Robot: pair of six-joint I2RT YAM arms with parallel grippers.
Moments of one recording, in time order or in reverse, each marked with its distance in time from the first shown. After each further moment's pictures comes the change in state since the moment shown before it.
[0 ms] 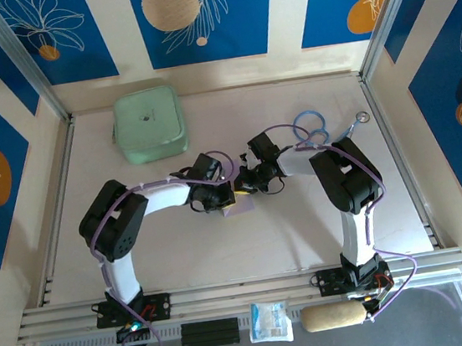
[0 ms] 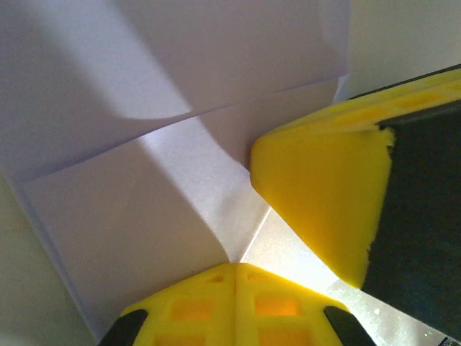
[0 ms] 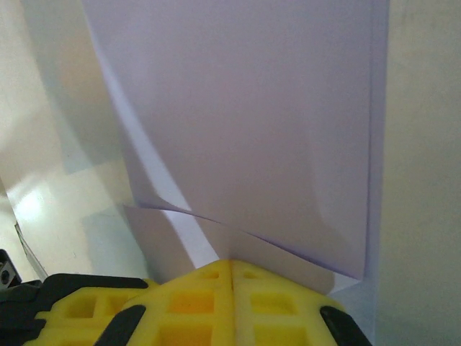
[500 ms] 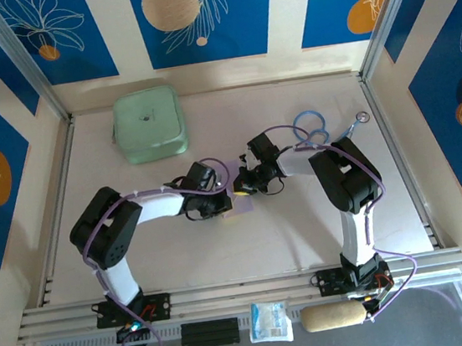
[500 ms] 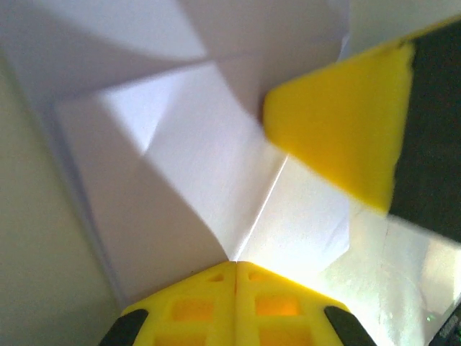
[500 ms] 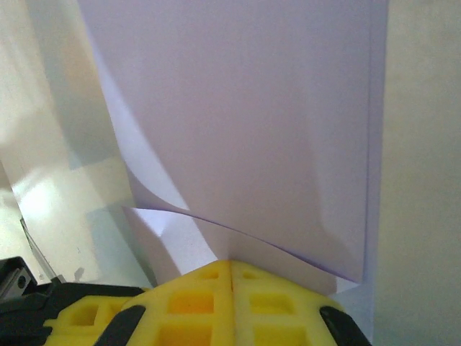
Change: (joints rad) left arm 0.001 -0.092 -0.166 0.112 0.024 0.002; right arm -0.004 0.007 -0.002 0.003 -0.016 0.000
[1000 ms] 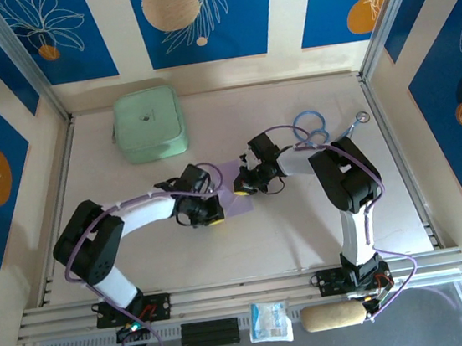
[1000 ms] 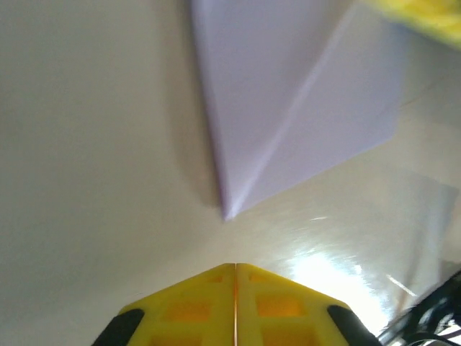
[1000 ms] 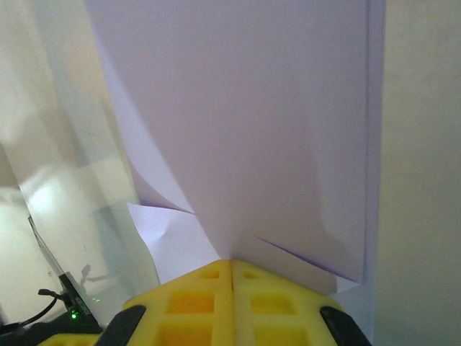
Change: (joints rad) left arm 0.001 -0.138 0.028 -0.282 -0.005 0.021; right arm -0.001 -0.001 0.010 -0.010 -0.023 0.020
